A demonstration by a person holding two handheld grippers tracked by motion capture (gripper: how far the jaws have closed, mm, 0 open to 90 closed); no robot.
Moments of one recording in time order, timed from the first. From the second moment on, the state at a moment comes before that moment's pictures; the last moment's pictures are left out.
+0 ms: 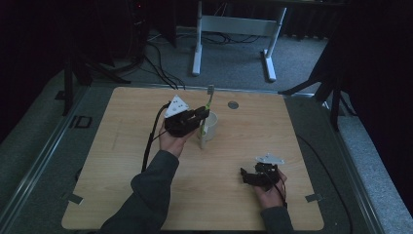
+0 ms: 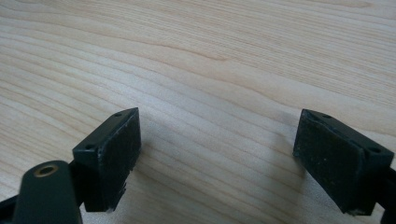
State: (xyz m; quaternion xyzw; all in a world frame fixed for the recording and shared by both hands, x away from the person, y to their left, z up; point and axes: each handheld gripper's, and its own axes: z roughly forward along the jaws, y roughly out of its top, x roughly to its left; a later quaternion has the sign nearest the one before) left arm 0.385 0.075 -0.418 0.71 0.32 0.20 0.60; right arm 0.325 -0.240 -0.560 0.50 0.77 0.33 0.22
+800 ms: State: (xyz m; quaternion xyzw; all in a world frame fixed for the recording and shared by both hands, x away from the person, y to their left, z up) left arm 0.402 0.069 -0.434 0.70 0.33 0.21 0.59; right arm 0.325 -0.240 -0.560 0.50 0.77 0.33 0.22
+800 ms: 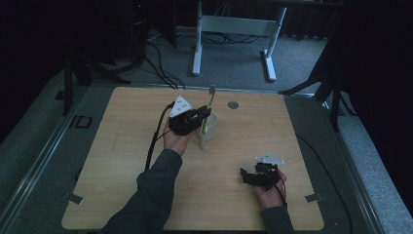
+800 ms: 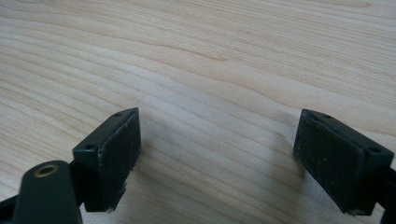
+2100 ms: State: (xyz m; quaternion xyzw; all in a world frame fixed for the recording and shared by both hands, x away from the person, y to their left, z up) left arm 0.394 0.073 -0.458 0.76 0.36 0.20 0.51; right arm 0.325 -0.240 -0.560 0.50 0.77 0.33 0.21
